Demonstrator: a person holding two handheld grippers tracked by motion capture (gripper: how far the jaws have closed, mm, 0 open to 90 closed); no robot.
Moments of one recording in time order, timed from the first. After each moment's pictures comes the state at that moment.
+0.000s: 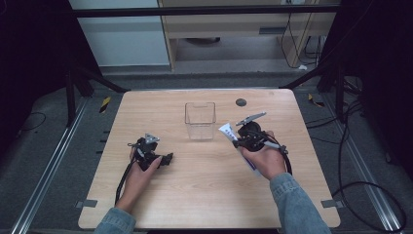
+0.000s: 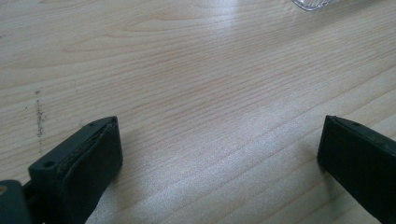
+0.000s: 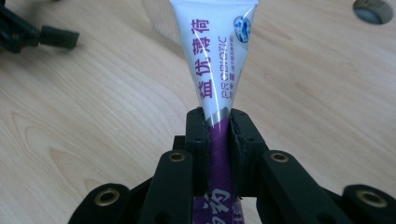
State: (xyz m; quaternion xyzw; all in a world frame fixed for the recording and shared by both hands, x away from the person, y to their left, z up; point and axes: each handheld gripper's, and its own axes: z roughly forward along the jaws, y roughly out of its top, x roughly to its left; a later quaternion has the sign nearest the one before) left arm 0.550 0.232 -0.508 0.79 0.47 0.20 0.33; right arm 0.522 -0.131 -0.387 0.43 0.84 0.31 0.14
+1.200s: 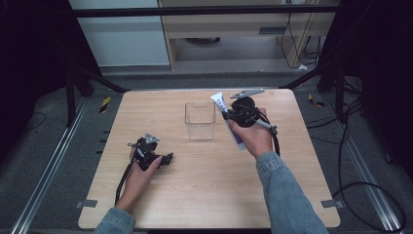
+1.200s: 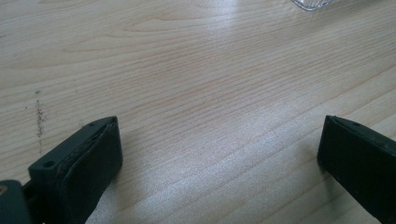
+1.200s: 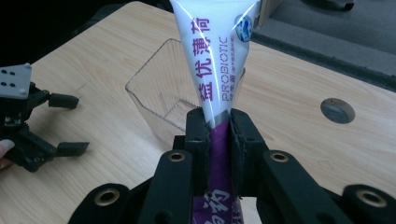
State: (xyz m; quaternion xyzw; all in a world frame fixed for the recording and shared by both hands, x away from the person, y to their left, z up) left arm 0.550 0.232 -0.508 0.79 0.47 0.20 0.33; right arm 0.562 -0.109 -0.341 0.43 0.78 0.41 0.19
